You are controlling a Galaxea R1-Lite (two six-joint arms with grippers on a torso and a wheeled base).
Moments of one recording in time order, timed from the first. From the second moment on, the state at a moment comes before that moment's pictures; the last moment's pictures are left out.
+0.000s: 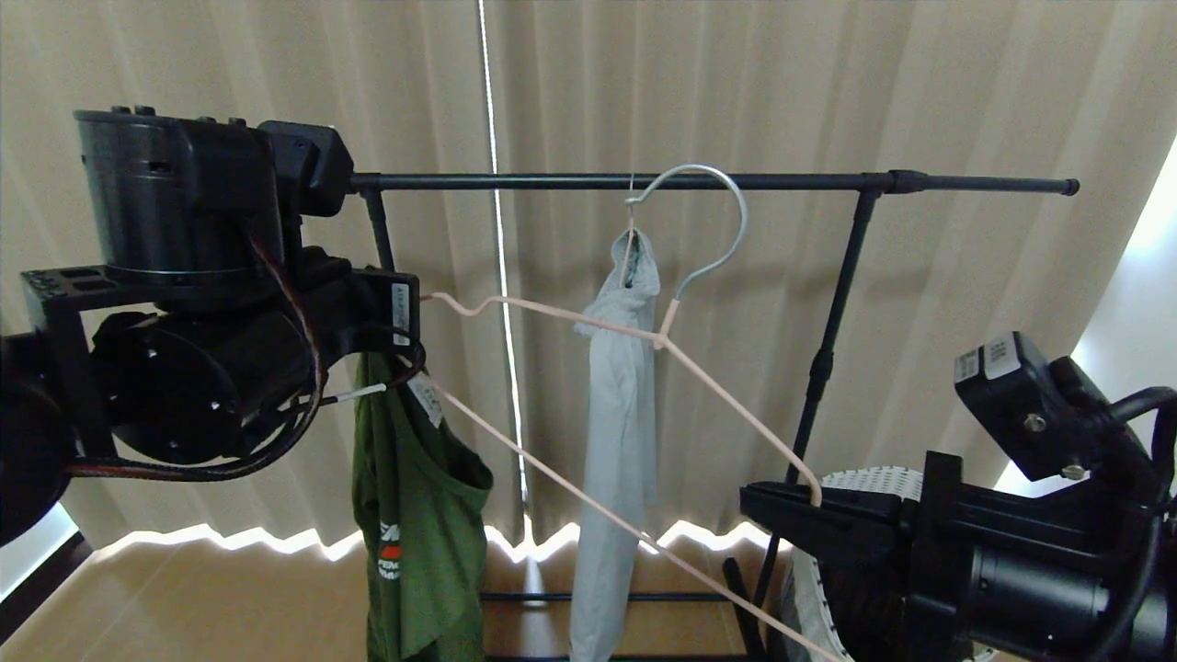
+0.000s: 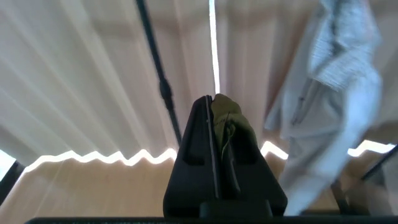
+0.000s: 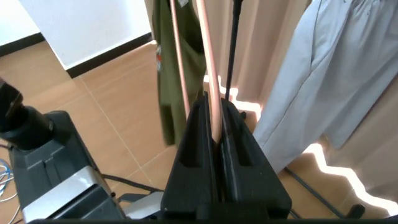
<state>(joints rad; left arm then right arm) -0.58 1.54 -1.02 -0.29 0.62 0.02 0.86 1.33 -0.55 -0.52 0.04 0.16</state>
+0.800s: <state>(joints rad) -0.69 1.49 -0.98 -0.29 0.63 0.02 0.85 1.50 -0.68 -0.53 0.03 0.27</state>
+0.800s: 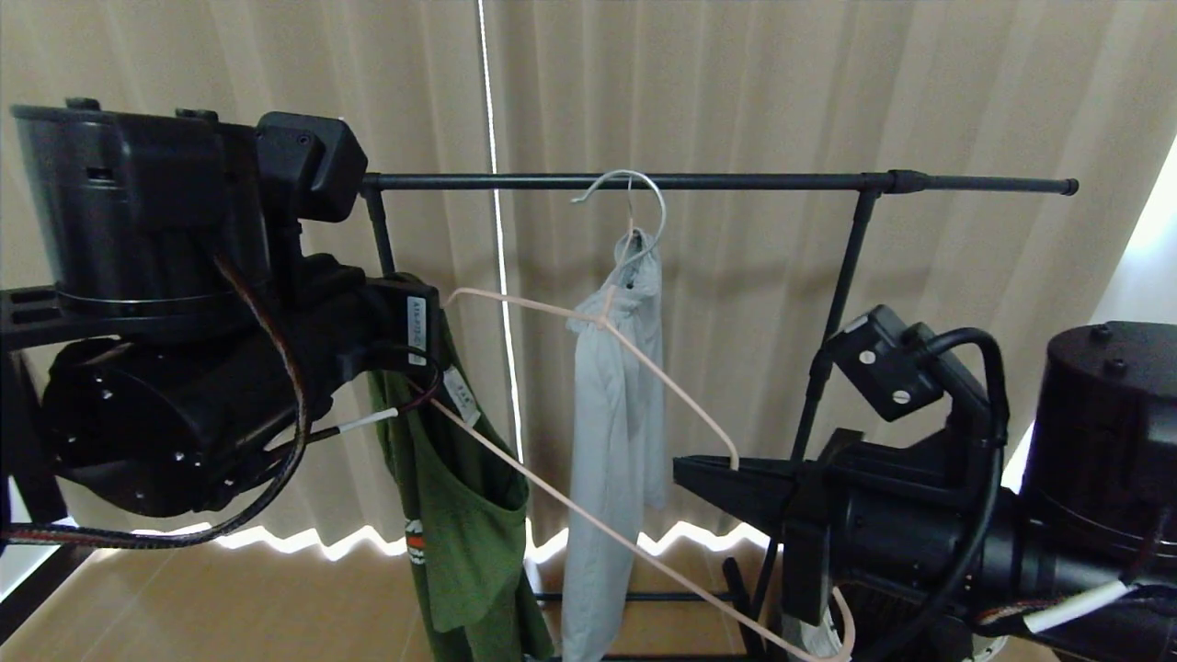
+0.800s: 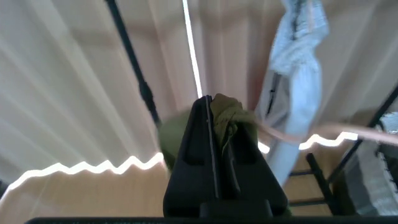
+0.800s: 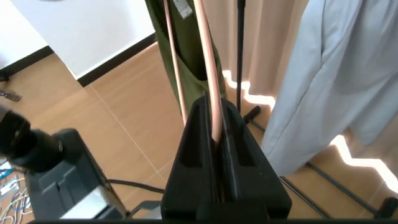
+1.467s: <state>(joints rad) -0.80 1.40 -0.90 -0.37 0.39 0.02 0.85 1.73 -0.88 -0.53 0.01 0.27</state>
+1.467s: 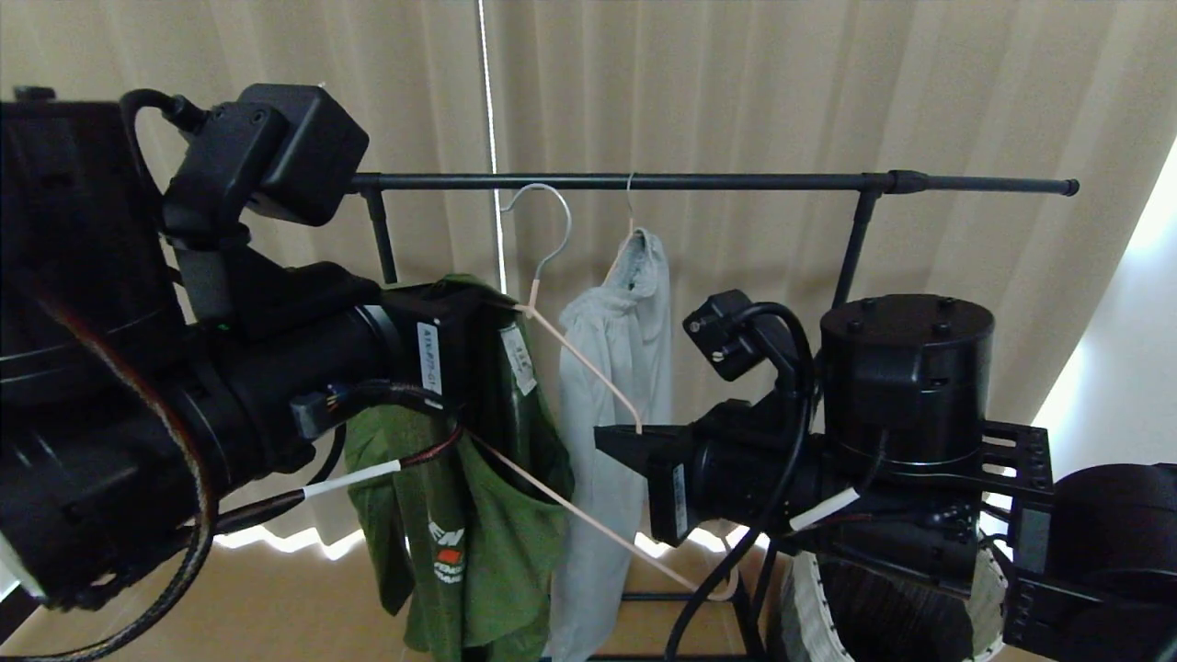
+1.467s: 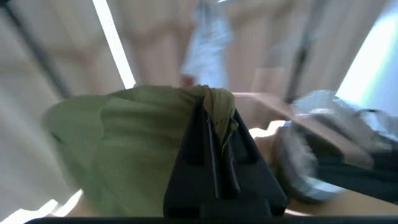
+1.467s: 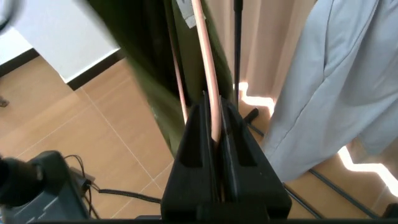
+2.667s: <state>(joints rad) -0.76 1.29 -0.74 -0.44 0.32 0.15 0.75 1.51 -0.91 -0.28 -0.03 0.17</state>
